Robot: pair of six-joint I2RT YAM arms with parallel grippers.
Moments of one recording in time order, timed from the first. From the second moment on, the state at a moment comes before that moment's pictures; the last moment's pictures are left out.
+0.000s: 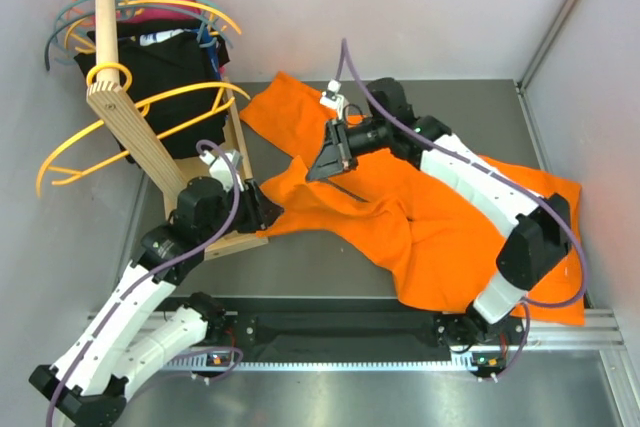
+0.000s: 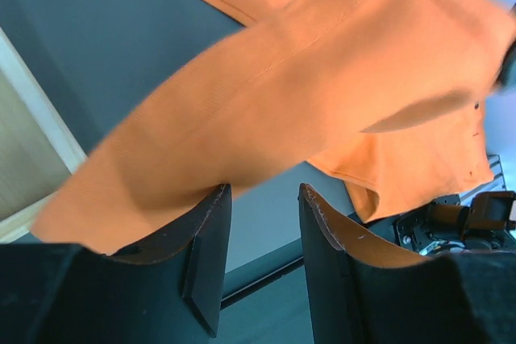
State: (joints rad) left arm -0.54 0.71 0.86 -0.62 0.08 -0.61; right arm 0.66 1.66 1.55 -0.43 -0.95 0.61
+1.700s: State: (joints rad) left arm -0.54 1.79 1.36 -0.51 -0.04 -0.77; right arm 0.19 1.42 1.40 -0.64 -0.51 0.42
